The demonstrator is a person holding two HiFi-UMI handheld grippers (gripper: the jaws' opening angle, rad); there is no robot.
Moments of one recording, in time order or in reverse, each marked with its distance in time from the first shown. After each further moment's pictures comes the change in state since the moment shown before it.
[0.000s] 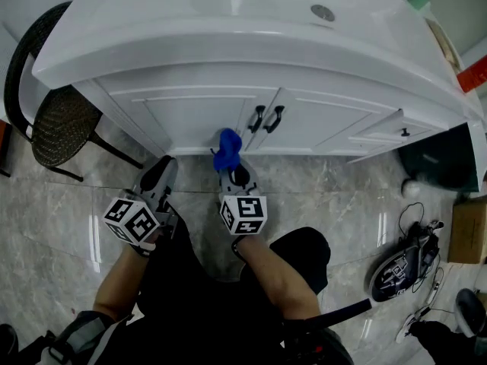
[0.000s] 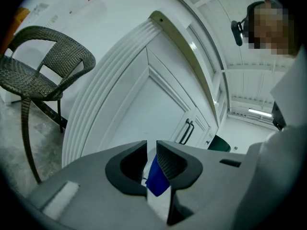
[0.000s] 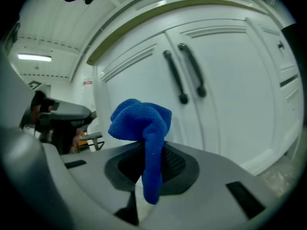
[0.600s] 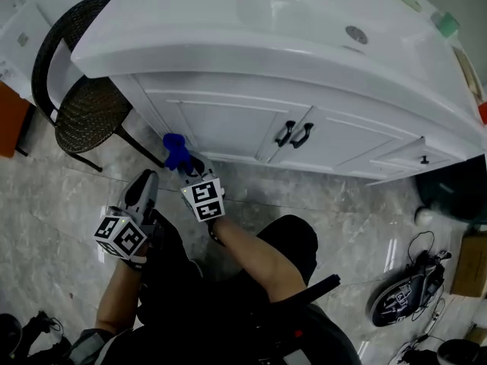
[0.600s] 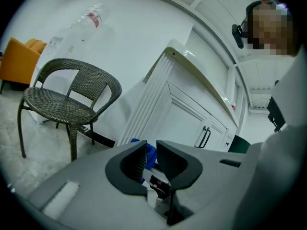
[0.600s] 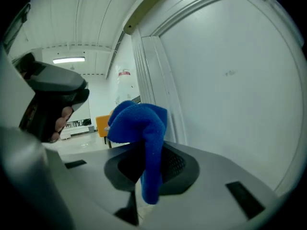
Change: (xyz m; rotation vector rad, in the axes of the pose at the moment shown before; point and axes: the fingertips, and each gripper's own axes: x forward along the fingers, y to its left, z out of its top) left arm -0.094 0.051 0.031 0.040 -0.080 0.248; right arm 0.095 0.172 -0.041 -0.136 0.097 0.408
